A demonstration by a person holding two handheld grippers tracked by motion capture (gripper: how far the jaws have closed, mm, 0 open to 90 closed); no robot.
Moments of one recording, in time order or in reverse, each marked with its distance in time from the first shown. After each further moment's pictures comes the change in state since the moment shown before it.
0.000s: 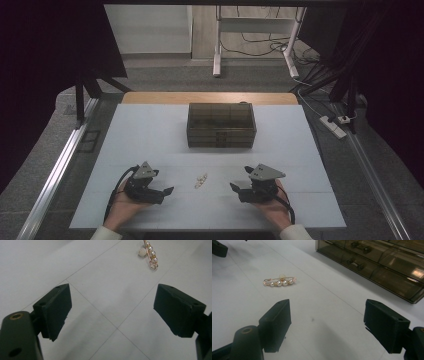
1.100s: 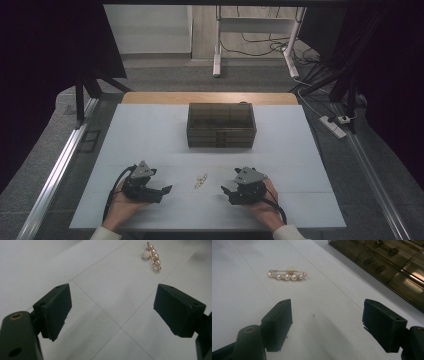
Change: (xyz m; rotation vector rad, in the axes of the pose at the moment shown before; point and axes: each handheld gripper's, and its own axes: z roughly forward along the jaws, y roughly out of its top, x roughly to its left) left arm 0.002 -0.001 -0.004 -0.017 0.019 -0.017; right arm 0.022 0.007 0.022 0.070 -0.018 -0.140
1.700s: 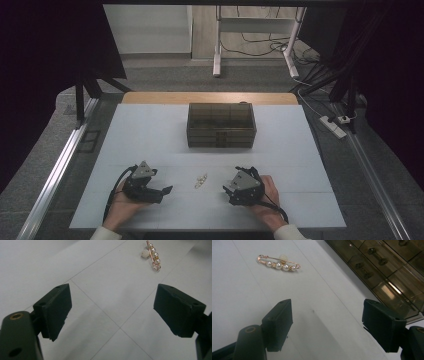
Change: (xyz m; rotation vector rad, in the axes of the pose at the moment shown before) left arm -0.001 0.000 0.002 0.005 -0.006 0.004; right arm 0.009 0.004 -0.001 0.045 -0.115 -0.193
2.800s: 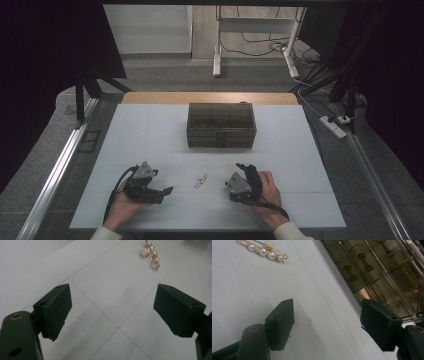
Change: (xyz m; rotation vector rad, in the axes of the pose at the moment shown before) left arm -0.001 0.000 0.002 0.013 -0.006 0.005; right arm 0.004 0.006 0.004 0.052 -0.119 -0.196
